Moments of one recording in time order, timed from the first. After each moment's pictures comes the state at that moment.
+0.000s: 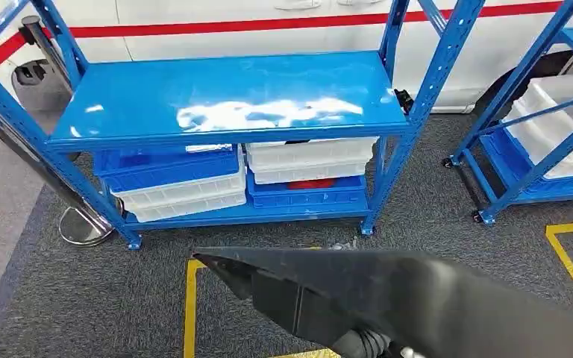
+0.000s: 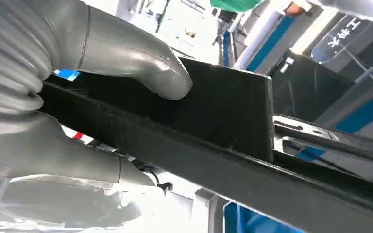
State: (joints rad) left arm -0.11 0.00 0.36 -0.20 -0.34 0.05 -0.27; right arm -0.10 -0.21 0.66 -2.08 0.14 -0.03 -0.68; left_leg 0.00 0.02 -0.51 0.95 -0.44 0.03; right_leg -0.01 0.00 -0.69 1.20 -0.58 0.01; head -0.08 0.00
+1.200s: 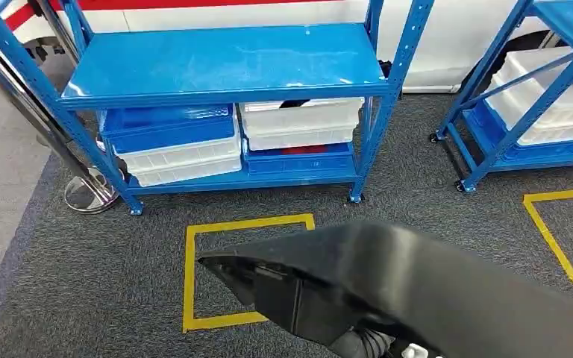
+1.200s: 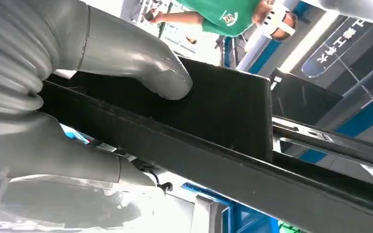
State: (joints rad) left arm -0.11 -0.01 0.36 -0.20 -0.34 0.05 -0.27; right arm -0.10 -0.21 0.66 -2.08 0.13 -0.03 -0.68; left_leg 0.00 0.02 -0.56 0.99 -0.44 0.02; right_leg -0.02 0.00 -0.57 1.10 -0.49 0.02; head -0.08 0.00
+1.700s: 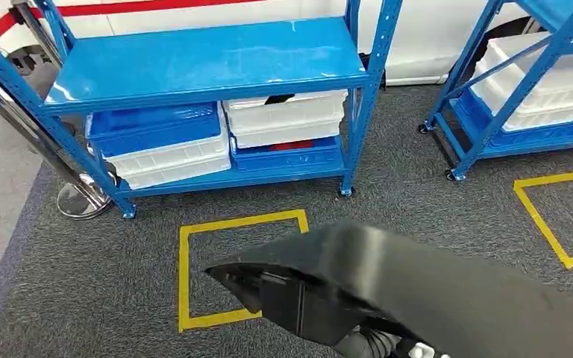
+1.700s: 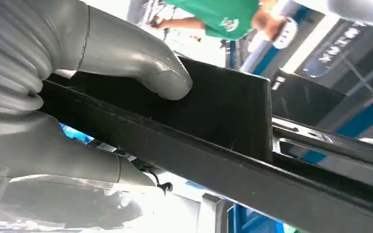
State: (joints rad) left arm -0.05 0.00 0.42 -0.20 -0.28 0.17 -0.22; right arm -0.10 -0.28 0.66 -2.08 0.12 -0.02 -0.68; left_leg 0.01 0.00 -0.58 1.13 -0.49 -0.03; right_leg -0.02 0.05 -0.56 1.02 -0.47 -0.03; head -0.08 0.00
